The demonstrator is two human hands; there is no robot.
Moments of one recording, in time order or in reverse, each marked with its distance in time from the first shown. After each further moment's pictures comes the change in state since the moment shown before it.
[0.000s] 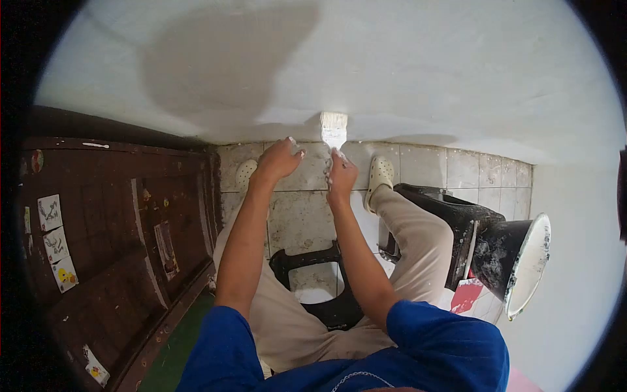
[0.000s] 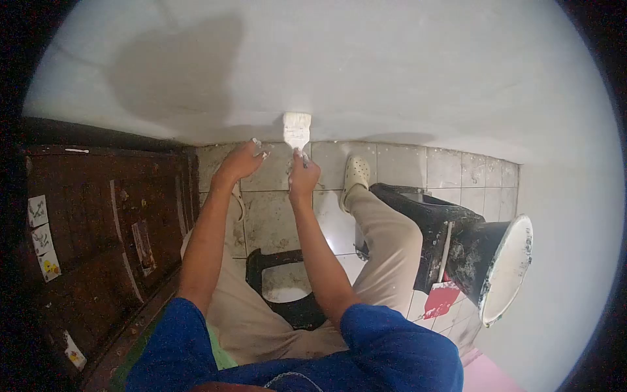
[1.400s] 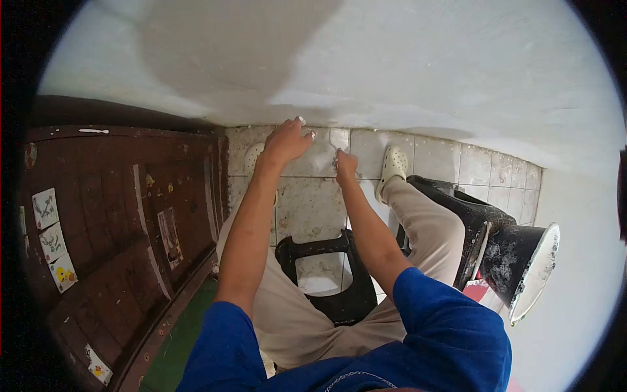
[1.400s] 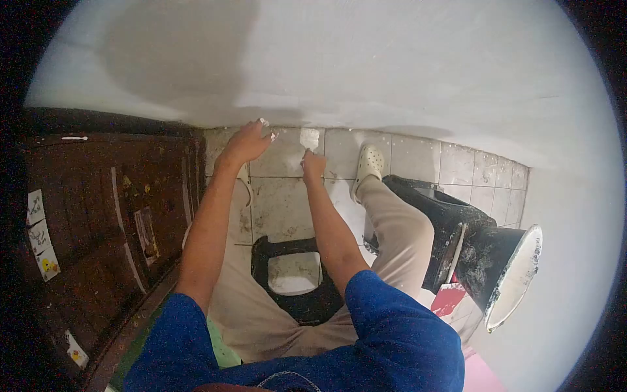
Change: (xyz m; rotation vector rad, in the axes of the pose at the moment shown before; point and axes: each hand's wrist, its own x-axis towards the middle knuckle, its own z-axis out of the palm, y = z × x) left_hand 0.007 -0.012 -0.008 0.063 0.063 -0.014; right_hand 0.077 0.134 -0.016 -0.314 0.020 0.287
